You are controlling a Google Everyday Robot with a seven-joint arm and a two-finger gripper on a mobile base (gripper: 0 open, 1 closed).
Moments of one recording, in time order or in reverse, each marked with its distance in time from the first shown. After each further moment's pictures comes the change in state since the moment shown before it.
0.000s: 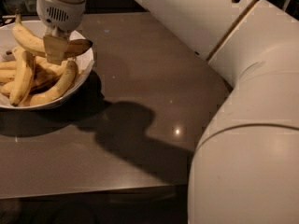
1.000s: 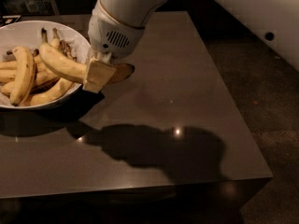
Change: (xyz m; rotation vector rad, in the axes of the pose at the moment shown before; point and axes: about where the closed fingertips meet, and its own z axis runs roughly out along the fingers) arm 0.078 0.098 -0.049 -0.078 -0.099 -0.021
